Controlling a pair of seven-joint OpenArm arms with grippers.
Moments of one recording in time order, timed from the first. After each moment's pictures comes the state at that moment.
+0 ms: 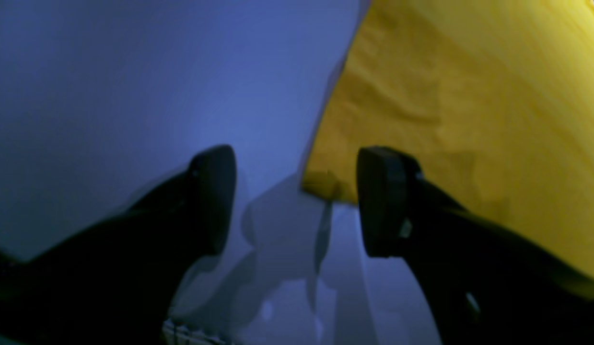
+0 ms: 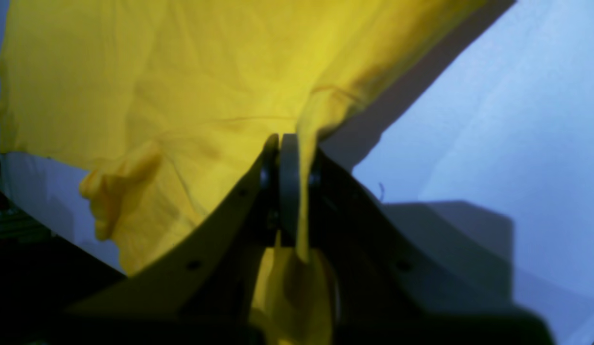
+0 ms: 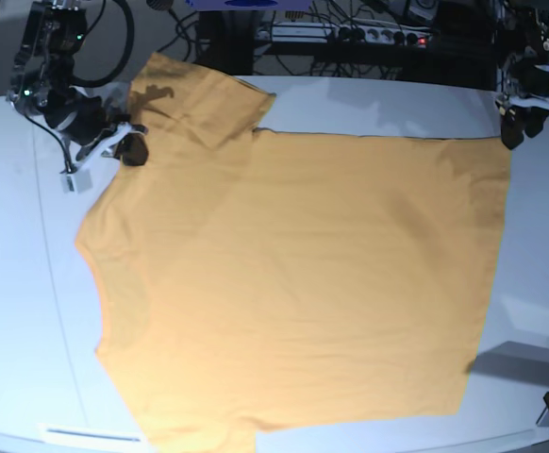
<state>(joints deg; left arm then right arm) 25.7 -21.2 -45.1 71.1 -43.9 -33.3 22.0 -18.4 3.7 20.5 97.1 41.0 25.1 -58.3</state>
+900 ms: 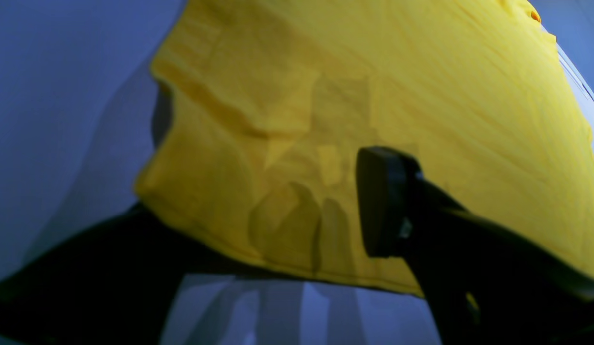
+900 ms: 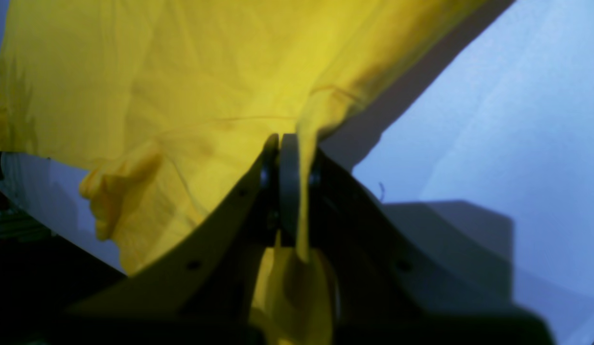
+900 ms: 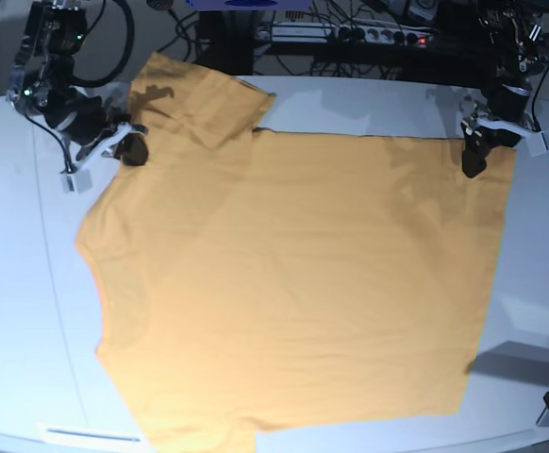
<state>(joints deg) 22.6 -18.9 -34.9 72.1 -47.3 -34.8 20.5 -18.3 3.7 20.5 97.1 41.0 25.1 -58.3</state>
